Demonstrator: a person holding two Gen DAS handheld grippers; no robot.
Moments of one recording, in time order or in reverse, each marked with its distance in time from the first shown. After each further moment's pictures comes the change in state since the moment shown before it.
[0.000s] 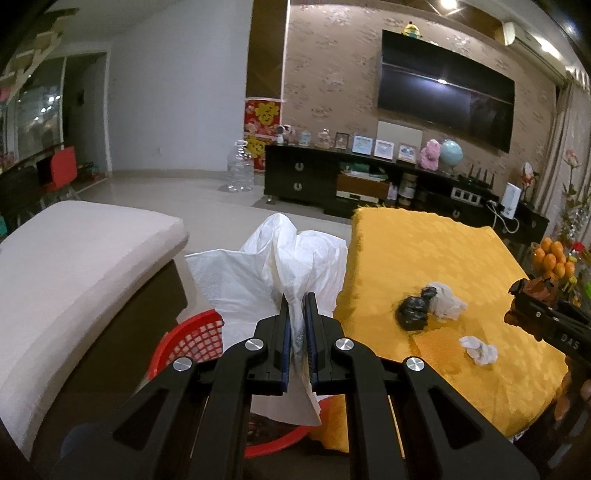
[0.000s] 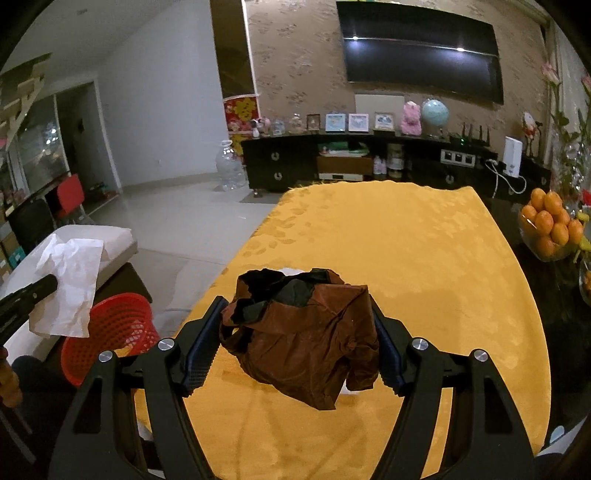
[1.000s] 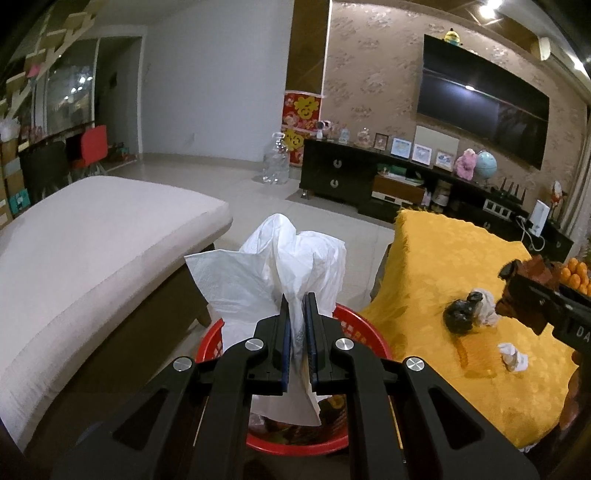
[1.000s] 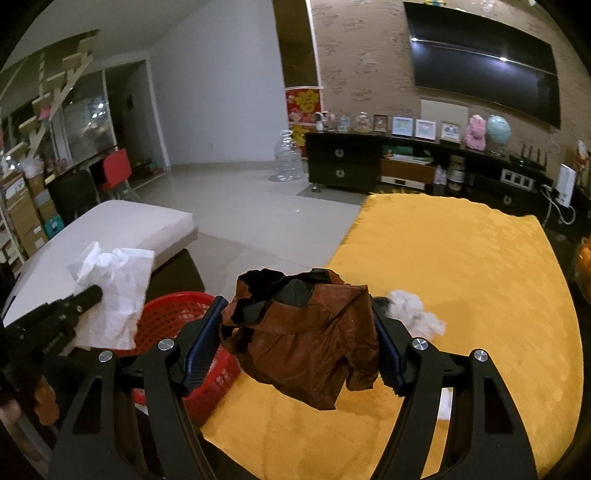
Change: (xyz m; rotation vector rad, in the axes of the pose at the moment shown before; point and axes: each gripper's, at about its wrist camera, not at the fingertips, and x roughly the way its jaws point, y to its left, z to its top) left arm 0.008 0.056 -0.009 -0.093 0.023 0.096; right arm 0.027 0.097 0.026 -0.121 0.036 0.179
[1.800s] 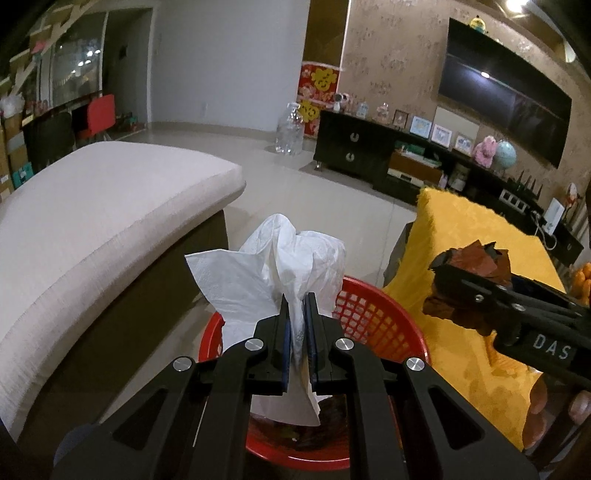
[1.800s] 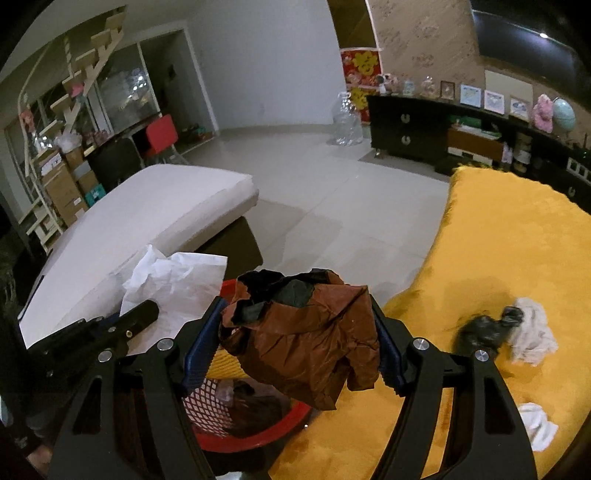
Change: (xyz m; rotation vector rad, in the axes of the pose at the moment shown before) left arm 0.051 0.010 -0.002 -0.048 0.122 0.036; right arm 0.088 0.069 0.008 -0.041 0.158 0.210
